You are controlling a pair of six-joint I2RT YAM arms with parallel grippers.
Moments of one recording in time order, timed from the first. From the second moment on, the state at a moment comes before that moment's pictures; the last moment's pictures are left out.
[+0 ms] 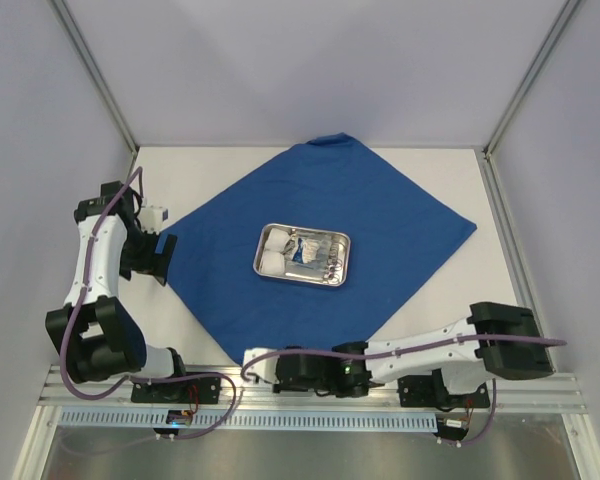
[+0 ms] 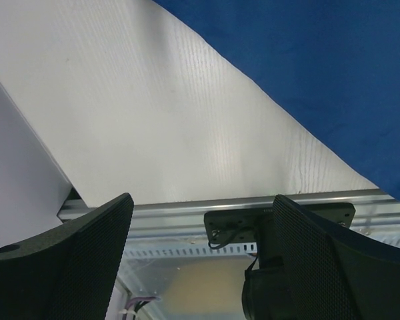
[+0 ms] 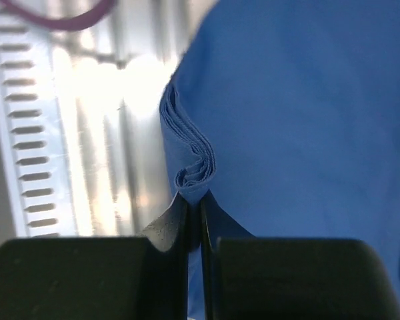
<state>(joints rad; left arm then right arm) 0.26 1.39 1.23 -1.26 0.03 0.40 1.63 1.52 0.82 -0.11 0.25 -0.07</state>
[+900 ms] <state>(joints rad) -0.17 1.93 1.79 -1.15 0.28 0.39 0.55 2.00 1.54 -0.19 0.04 0.04</state>
